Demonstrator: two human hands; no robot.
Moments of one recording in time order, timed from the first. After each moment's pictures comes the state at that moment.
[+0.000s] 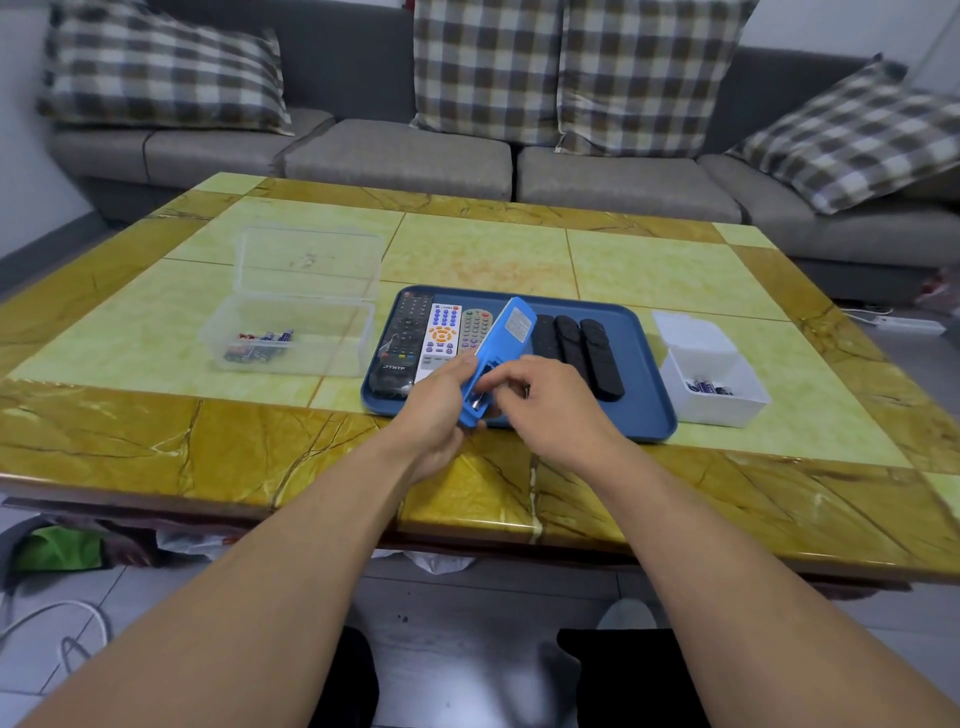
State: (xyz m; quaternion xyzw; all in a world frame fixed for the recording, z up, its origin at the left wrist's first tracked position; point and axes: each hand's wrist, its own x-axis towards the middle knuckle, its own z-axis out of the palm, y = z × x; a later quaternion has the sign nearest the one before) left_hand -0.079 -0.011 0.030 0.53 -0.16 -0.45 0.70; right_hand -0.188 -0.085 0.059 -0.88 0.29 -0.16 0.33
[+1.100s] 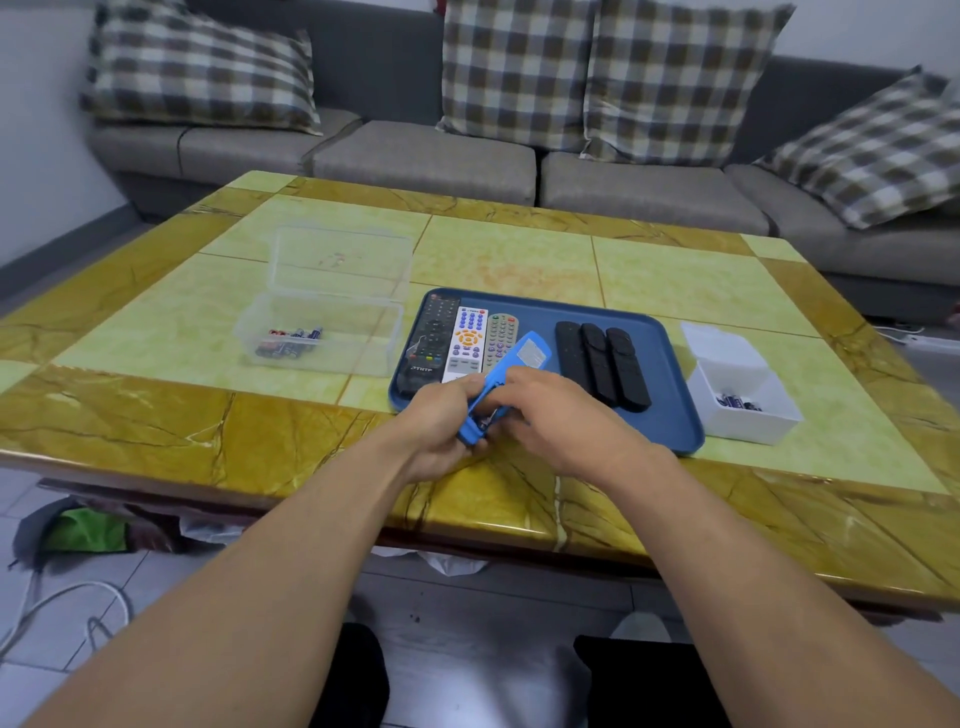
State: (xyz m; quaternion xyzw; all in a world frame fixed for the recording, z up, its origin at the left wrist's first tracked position) left_hand -0.054 0.007 0.024 0.58 -0.13 -0.51 0.62; right_hand -0.171 -0.083 0.060 -0.98 0.15 -0.01 0.14
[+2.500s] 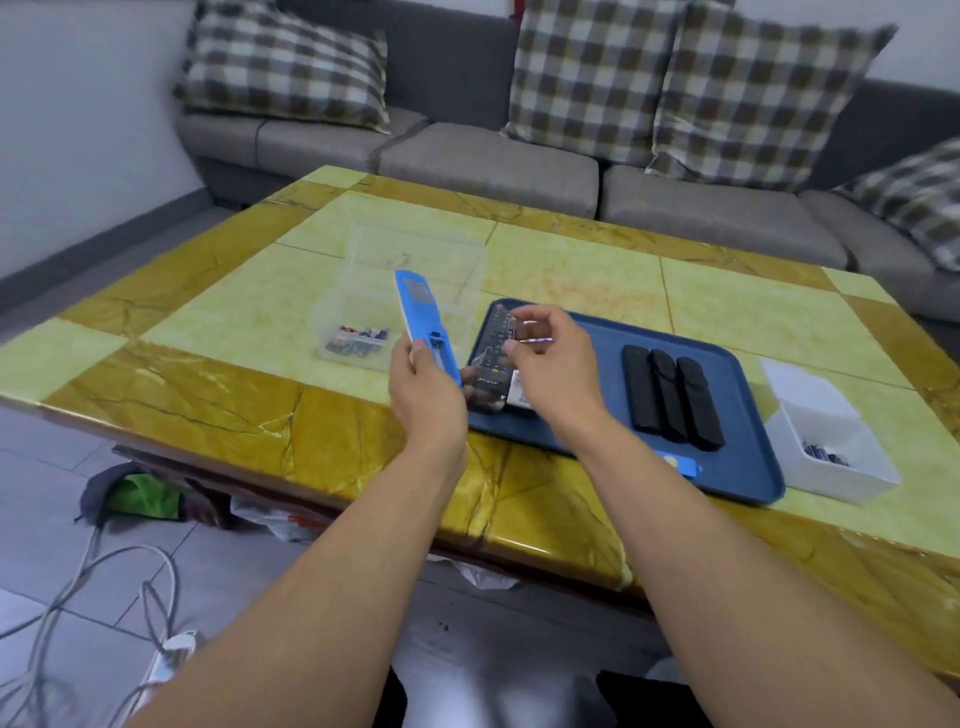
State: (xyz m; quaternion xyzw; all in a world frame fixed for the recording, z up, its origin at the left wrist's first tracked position) left_hand -0.019 0.028 0.035 0.56 0.05 -0.12 0.82; right_hand -0.071 -0.065 0.055 -0.75 0.28 -0.31 0.51
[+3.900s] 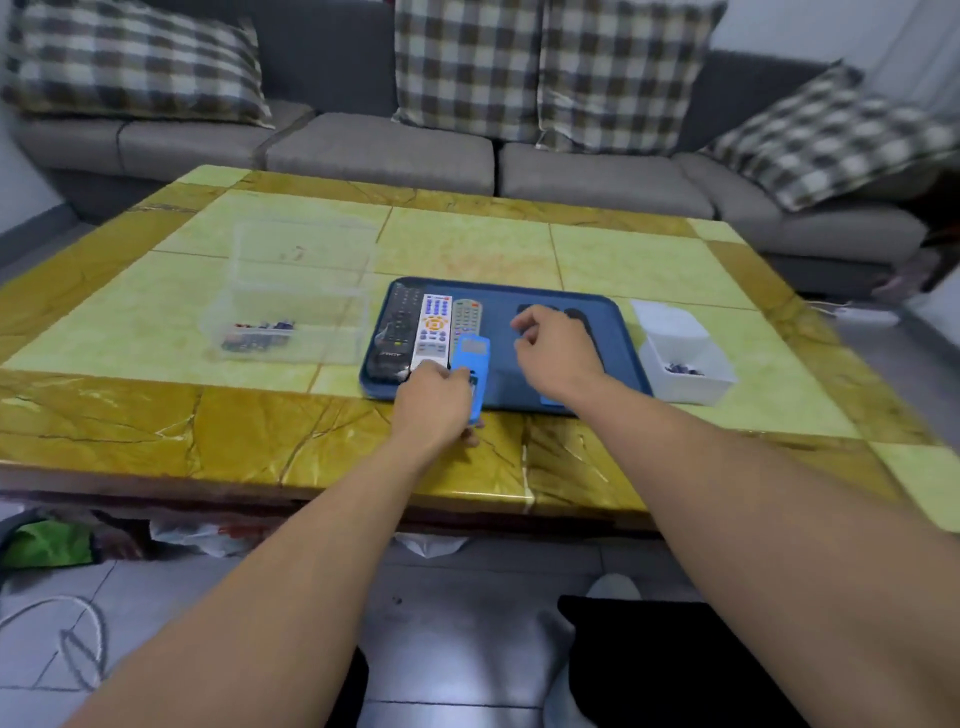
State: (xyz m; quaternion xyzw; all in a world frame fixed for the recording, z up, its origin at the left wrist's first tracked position) left_hand -0.085 0.002 0.024 0.80 -0.20 -0.26 0.51; right_hand -0.167 -0.129 0.052 -0.86 0.40 -0.20 0.26
